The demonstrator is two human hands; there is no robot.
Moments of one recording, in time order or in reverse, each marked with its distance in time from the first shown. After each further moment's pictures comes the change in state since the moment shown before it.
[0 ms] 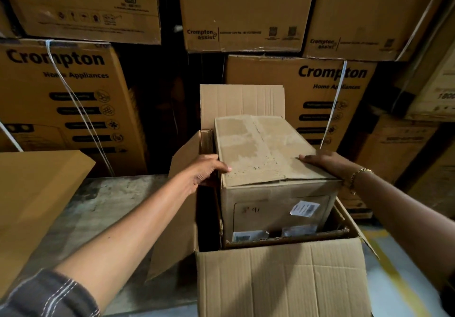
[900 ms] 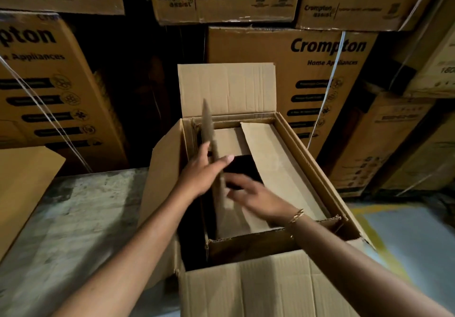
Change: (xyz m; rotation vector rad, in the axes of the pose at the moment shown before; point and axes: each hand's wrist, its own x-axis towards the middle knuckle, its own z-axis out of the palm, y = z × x) left_hand 0.031 -0.005 0.040 0.240 0.155 0.114; right_hand -0.034 -0.024 0.156 0.039 -0.354 -0.488
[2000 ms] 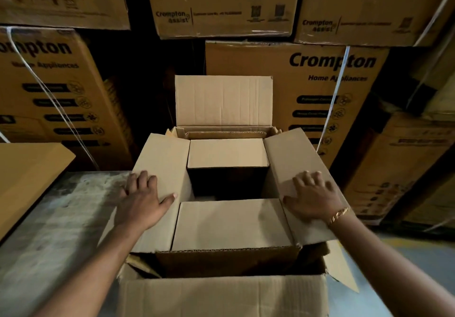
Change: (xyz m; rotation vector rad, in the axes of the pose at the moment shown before) left_hand -0.006 -0.080 0.021 1.010 0.308 -0.145; right_hand -0.031 0.122 -0.182 -1.057 0.065 0.434
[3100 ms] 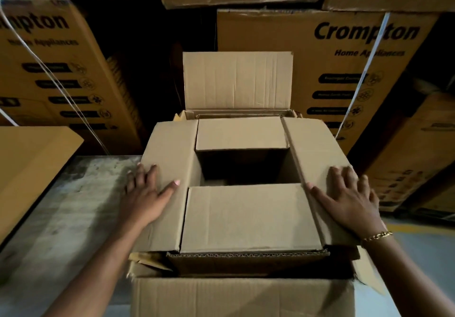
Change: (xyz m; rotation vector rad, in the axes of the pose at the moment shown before) left_hand 0.006 -0.020 0.012 -0.245 -0.123 -0.136; right_hand 0.005 0.022 0.043 0.370 0.120 0.172
